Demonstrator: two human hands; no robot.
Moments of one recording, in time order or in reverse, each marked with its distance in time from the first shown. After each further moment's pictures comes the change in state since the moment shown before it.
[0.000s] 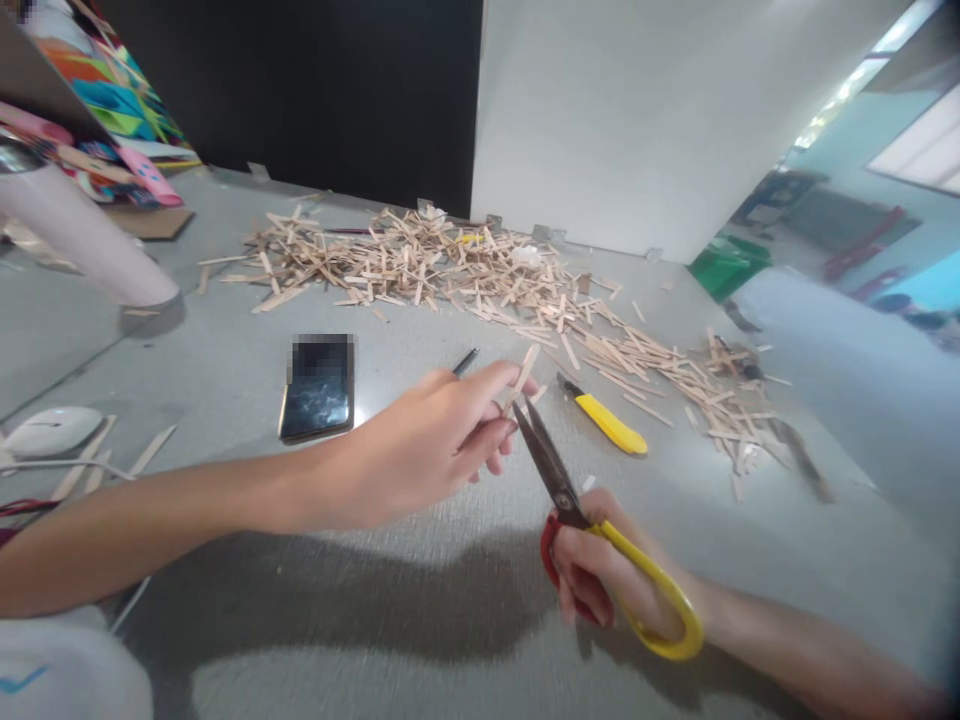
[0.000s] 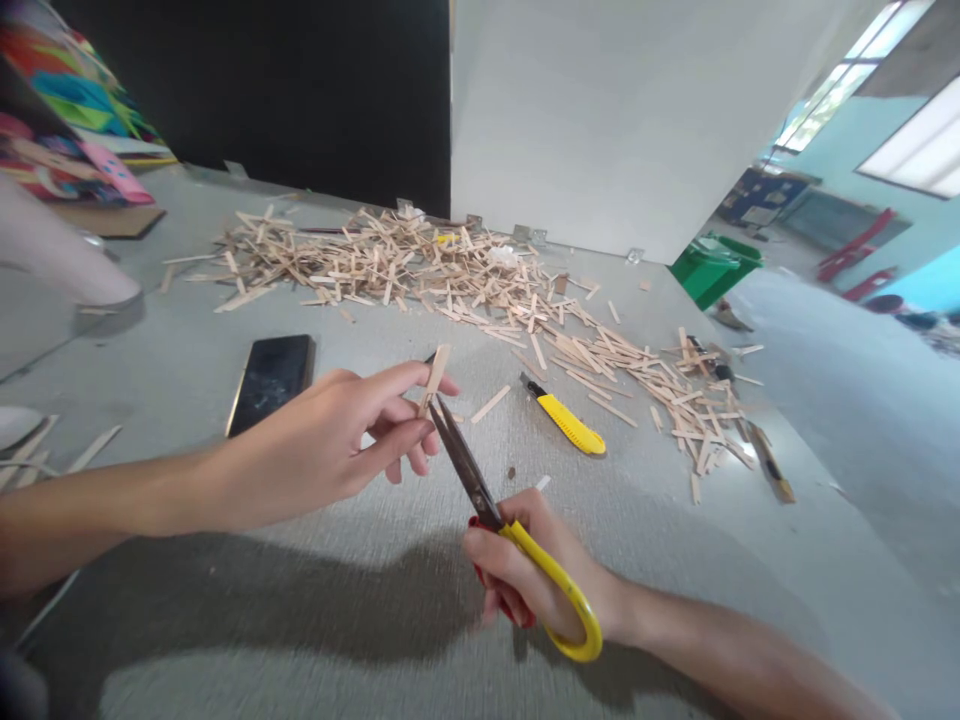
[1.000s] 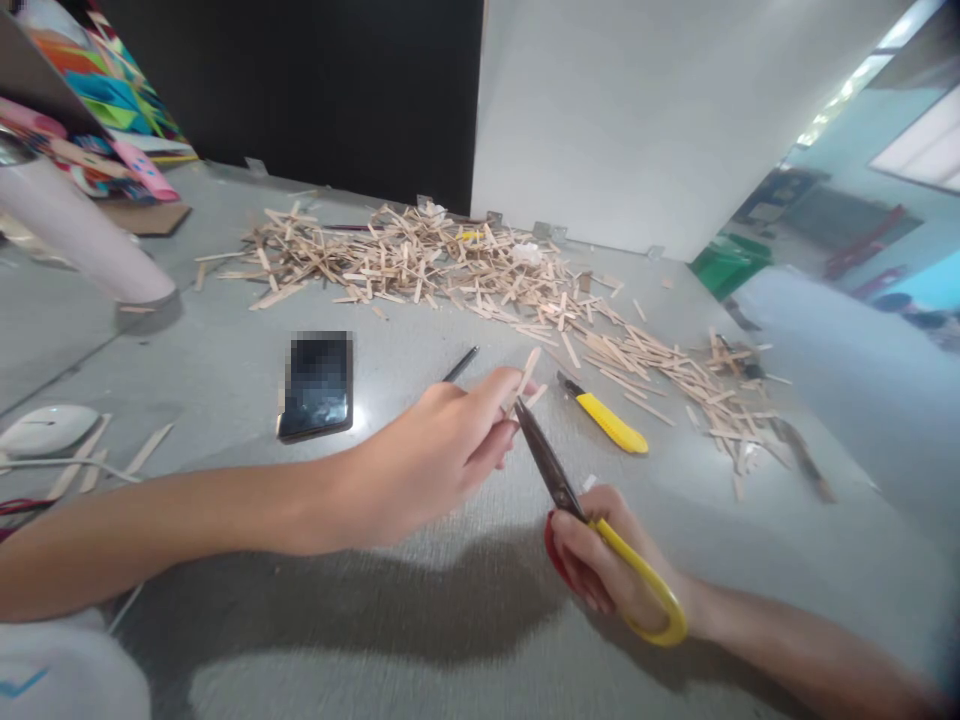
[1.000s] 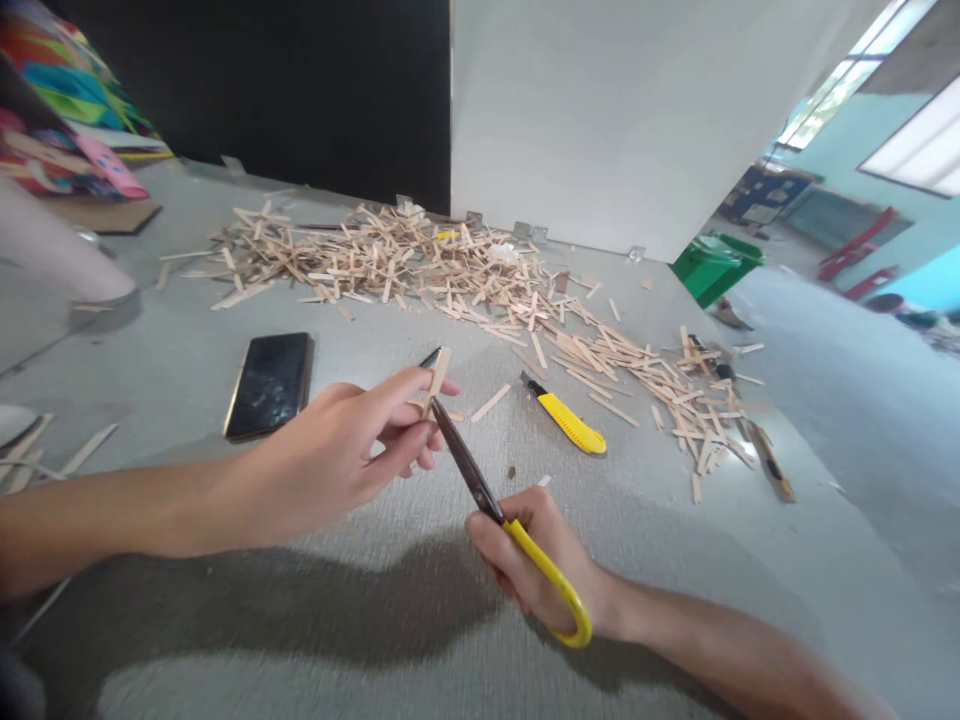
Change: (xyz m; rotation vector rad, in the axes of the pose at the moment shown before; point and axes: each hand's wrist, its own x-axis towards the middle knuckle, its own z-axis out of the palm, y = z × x) left_hand -0.004 -0.007 0.015 0.205 0.120 0.055; right_hand 0.004 0.002 0.000 -0.182 0.120 0.012
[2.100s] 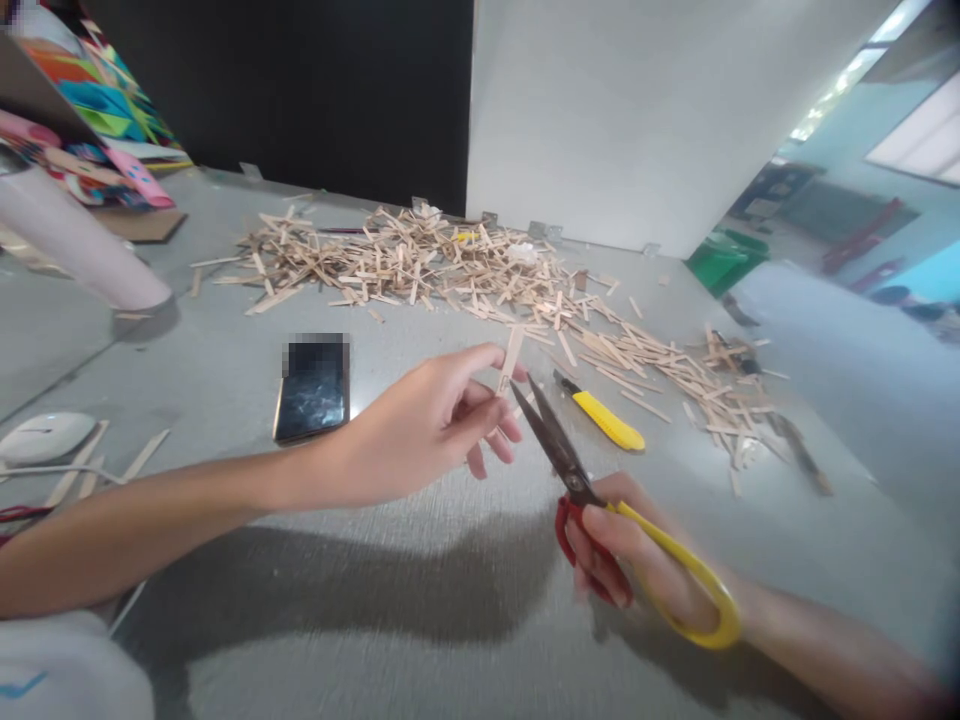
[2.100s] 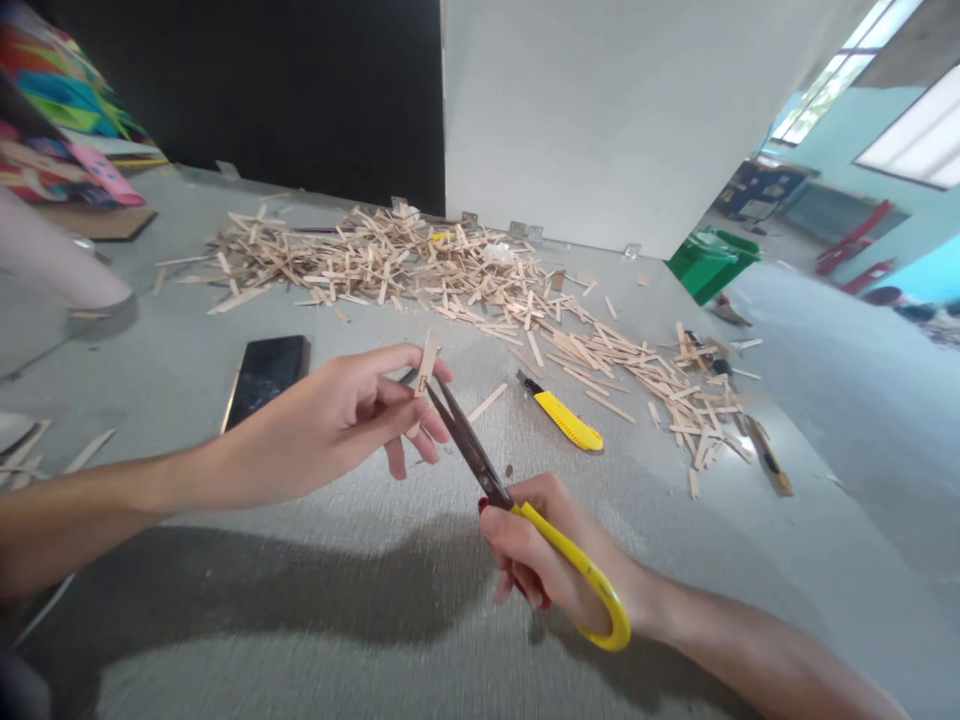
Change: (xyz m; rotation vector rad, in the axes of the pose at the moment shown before) left_hand 0.016 0.011 -0.016 -0.602 -0.112 -0.193; right_hand -0.016 -0.018 -0.019 0.104 -0.055 -0.032
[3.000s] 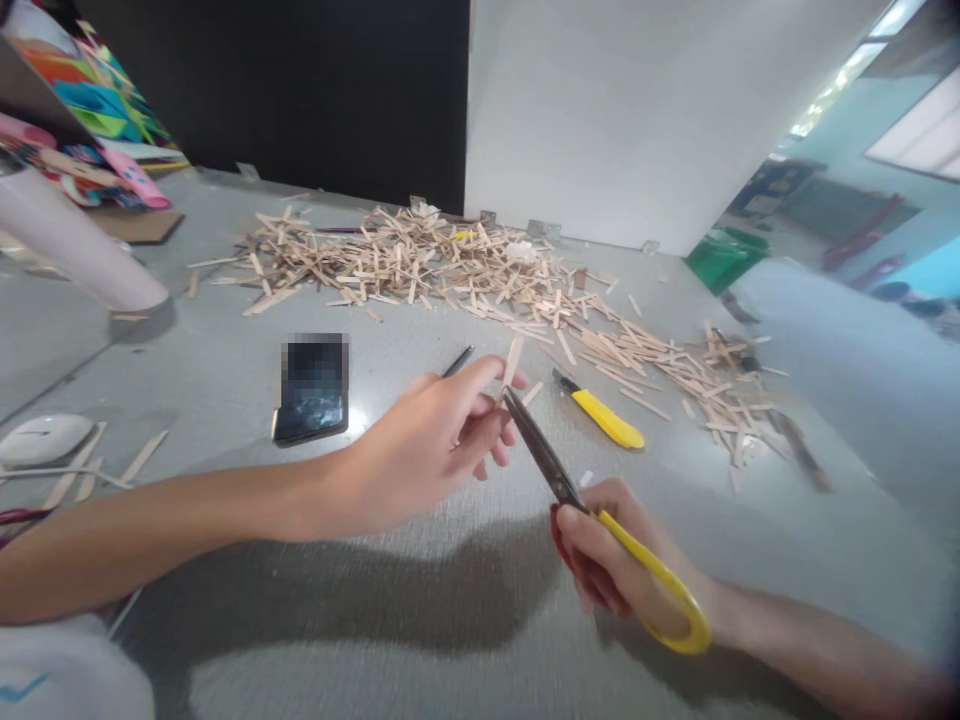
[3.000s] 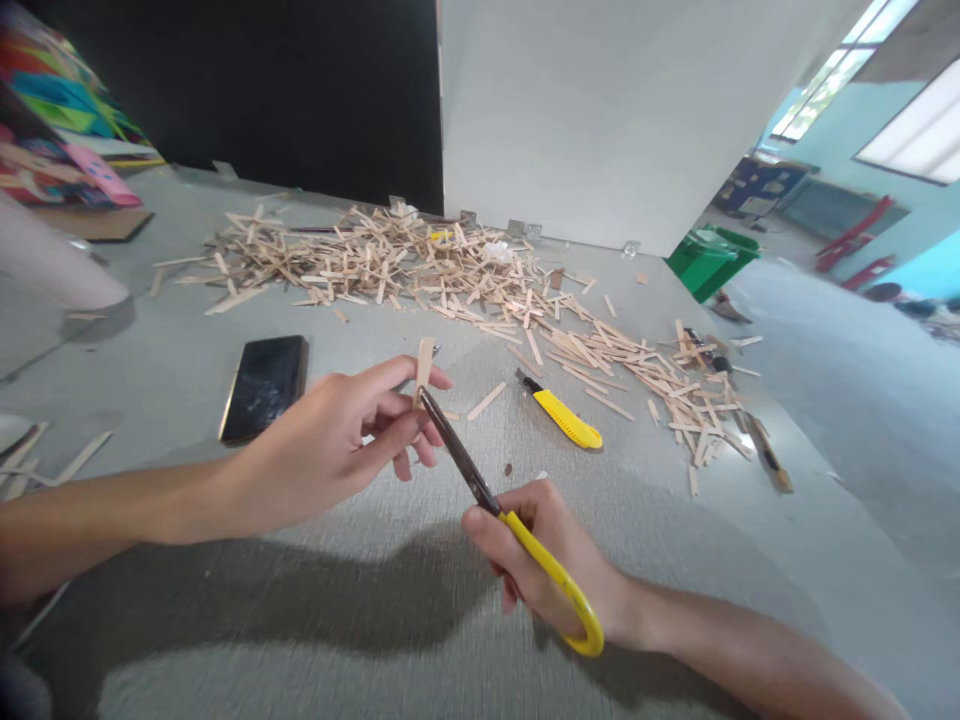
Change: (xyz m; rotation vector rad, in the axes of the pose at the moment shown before) left_hand -0.005 -0.012 0.010 0.236 0.075 0.102; right_hand 0.006 0.001 0.017 -0.080 0.081 0.017
